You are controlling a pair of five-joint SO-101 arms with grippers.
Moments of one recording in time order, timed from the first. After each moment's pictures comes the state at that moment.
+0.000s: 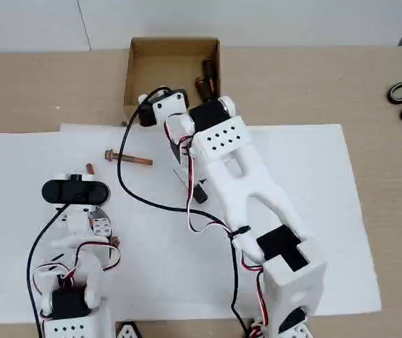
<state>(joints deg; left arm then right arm) -10.4 -102.5 94.4 57.8 -4.0 -31.4 17.1 -21.3 96.3 8.7</state>
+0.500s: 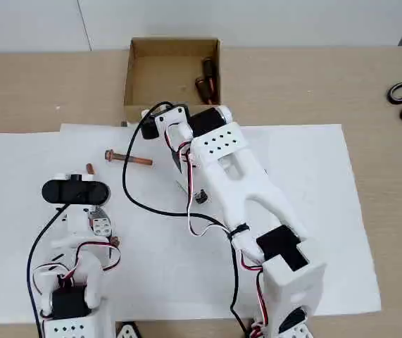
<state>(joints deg) -10.4 -102.5 94.4 57.8 -4.0 -31.5 17.1 -14.1 92.2 9.2</state>
